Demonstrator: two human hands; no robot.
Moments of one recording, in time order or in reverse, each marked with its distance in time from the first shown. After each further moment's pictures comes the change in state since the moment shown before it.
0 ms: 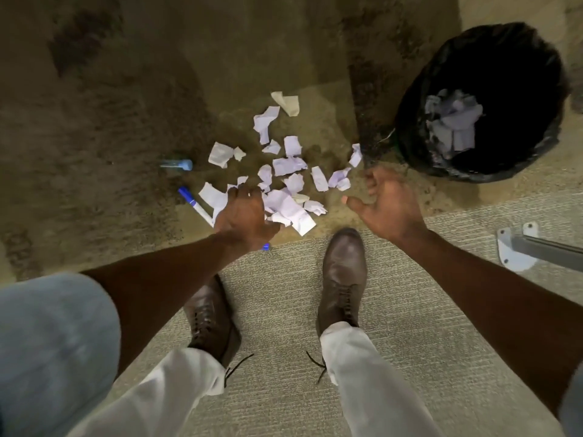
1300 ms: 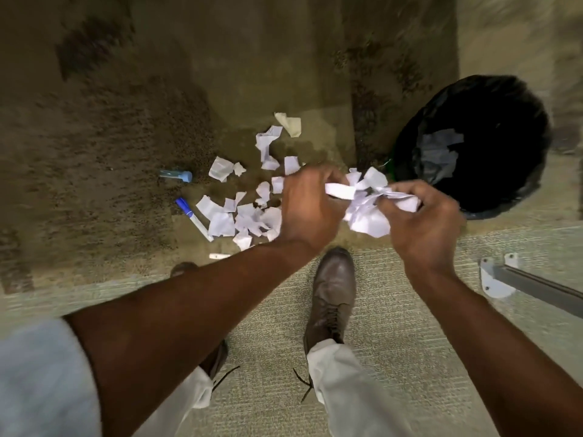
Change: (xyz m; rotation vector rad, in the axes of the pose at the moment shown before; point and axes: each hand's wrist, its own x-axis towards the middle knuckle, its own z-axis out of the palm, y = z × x) left_hand -0.013 0.119 -0.074 -0.709 0.396 0.146; right_hand -0.010 -0.017 -0.042 0.362 0.454 0.084
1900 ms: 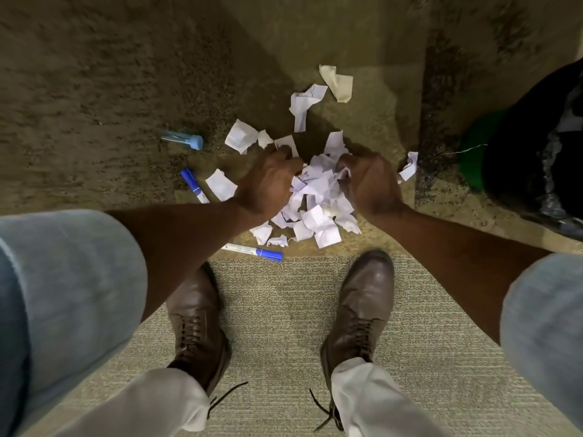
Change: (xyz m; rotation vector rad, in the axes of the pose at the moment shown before) left_hand 0.073 -0.215 0.003 0.648 -0.221 0.314; right_hand 0.057 0.043 0.196 -0.661 -0.499 -0.605
